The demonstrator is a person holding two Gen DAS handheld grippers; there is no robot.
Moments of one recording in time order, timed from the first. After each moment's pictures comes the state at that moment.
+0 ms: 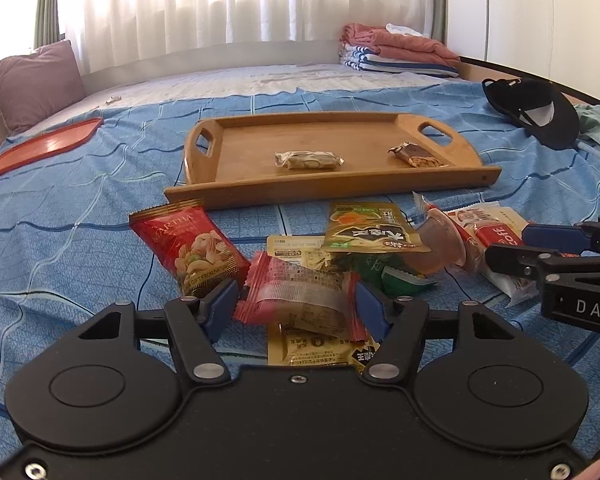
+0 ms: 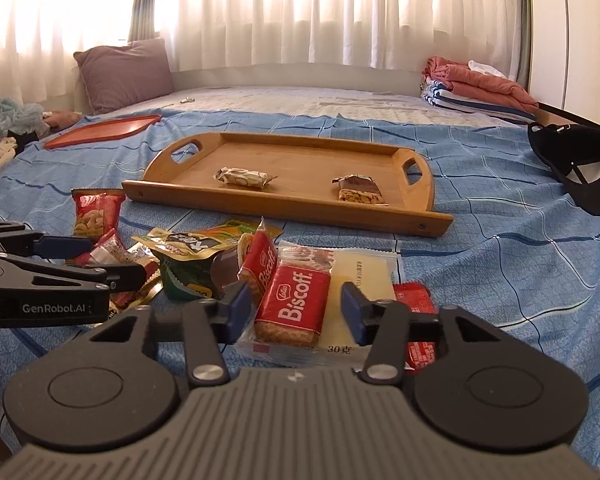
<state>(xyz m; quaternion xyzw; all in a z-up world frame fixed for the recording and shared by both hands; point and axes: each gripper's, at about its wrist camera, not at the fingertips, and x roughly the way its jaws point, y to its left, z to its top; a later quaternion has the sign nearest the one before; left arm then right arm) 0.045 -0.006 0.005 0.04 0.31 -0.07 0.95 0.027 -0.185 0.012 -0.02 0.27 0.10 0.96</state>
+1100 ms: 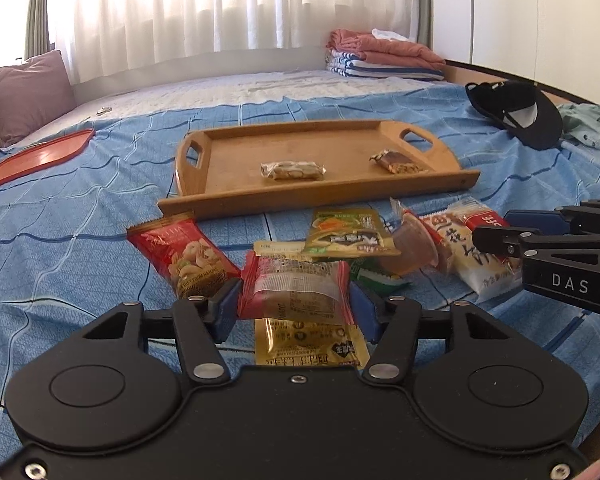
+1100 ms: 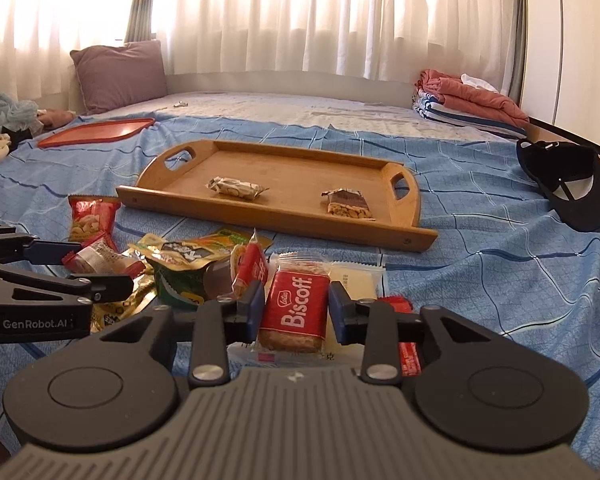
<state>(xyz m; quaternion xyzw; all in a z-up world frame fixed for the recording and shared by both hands) 0.028 -0.008 0.020 0.04 0.29 -0.09 0.95 0.023 -0.185 0.025 -0.04 0.26 0.08 0.96</state>
